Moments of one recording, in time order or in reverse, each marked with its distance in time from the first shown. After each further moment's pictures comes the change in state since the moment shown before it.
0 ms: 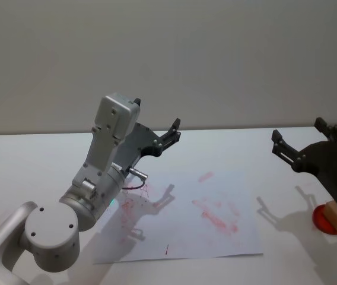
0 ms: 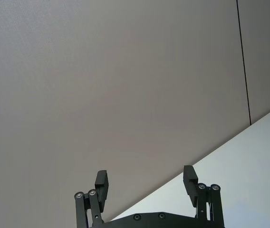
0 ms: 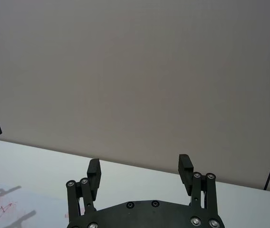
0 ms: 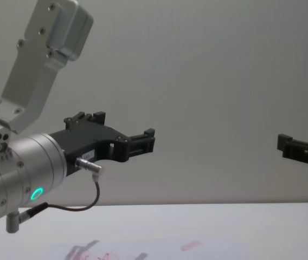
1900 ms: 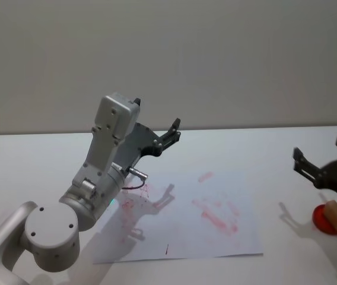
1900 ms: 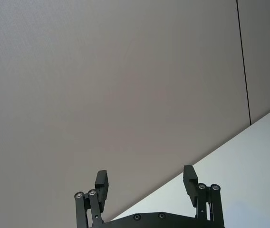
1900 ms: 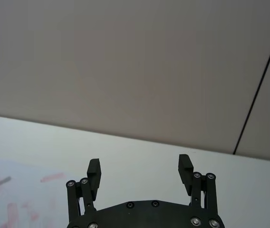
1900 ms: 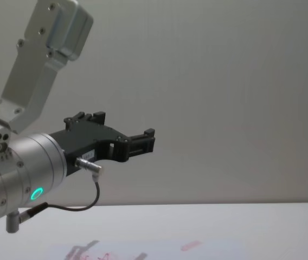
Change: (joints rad) left arm 0.000 0.000 0.000 0.000 0.000 0.000 0.000; right arm -0.065 0.065 0.040 -0.035 0.025 0.065 -0.032
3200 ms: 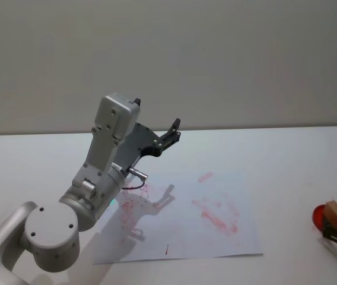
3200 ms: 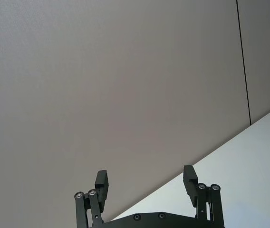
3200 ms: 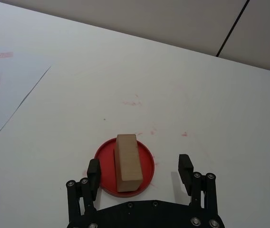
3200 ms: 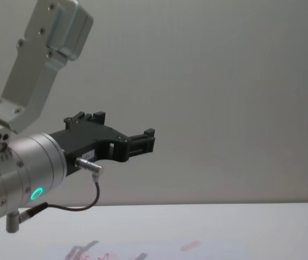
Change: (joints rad) left arm 0.000 0.000 0.000 0.000 0.000 0.000 0.000; right arm -0.120 0.103 0.046 0.007 -0.037 0.261 -0.007
